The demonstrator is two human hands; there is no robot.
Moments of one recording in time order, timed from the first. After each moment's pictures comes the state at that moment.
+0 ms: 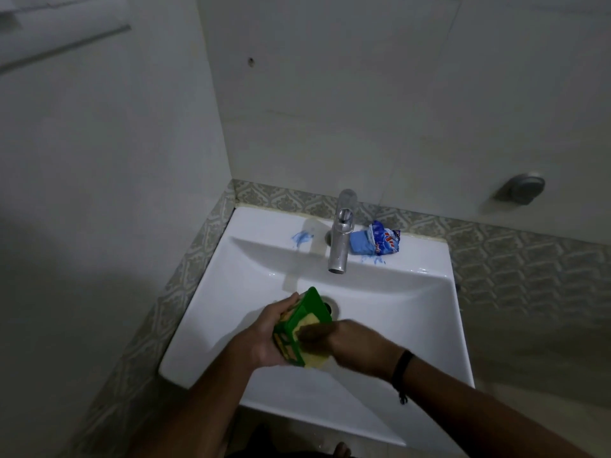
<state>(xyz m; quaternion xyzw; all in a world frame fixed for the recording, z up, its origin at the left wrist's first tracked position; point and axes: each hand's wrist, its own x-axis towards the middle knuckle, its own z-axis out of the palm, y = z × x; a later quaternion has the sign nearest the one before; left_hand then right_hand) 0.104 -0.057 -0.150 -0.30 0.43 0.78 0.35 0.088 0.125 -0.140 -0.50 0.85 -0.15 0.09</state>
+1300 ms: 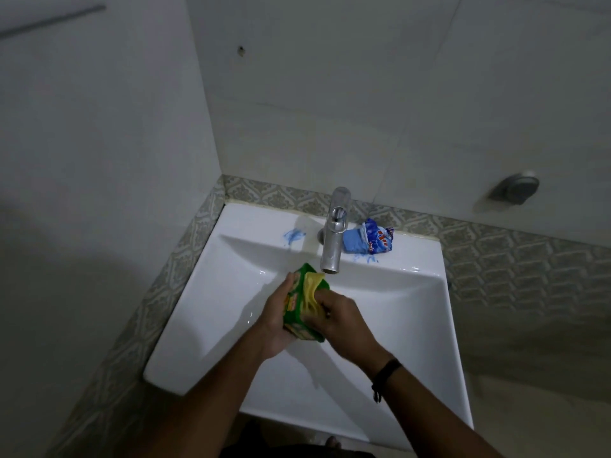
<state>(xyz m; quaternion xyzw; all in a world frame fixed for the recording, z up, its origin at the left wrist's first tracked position) 0.080 -0.031 -0.157 -0.27 0.42 0.84 0.22 0.086 0.103 -0.134 -0.17 0.87 -0.45 0.12</state>
